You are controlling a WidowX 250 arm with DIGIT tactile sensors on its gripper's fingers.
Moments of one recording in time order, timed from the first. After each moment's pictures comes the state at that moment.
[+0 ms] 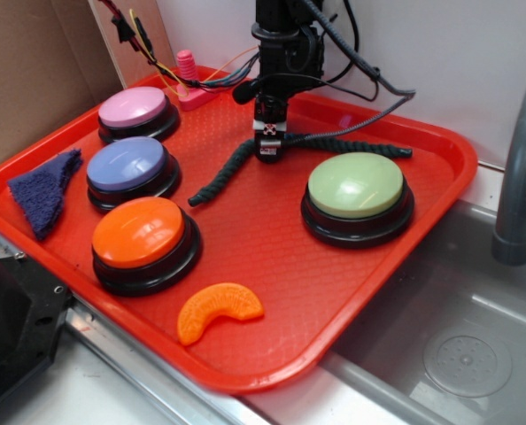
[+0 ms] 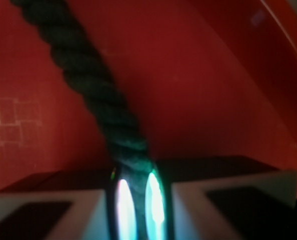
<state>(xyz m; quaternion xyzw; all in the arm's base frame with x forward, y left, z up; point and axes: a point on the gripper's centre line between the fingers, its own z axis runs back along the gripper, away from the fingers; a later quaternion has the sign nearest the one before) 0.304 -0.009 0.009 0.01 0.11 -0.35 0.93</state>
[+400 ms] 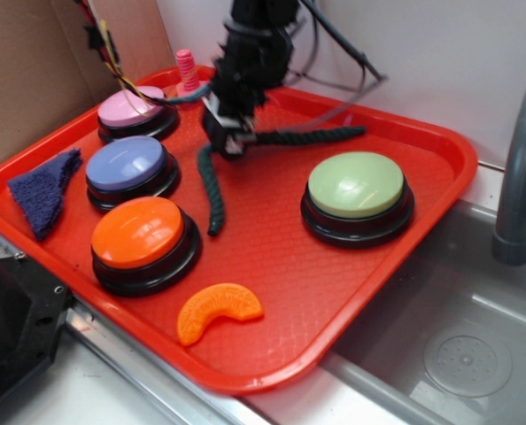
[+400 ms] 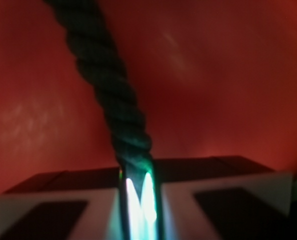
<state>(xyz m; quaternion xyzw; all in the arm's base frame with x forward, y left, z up) 0.272 0.011 0.060 0.04 0.20 -0.11 0.97</state>
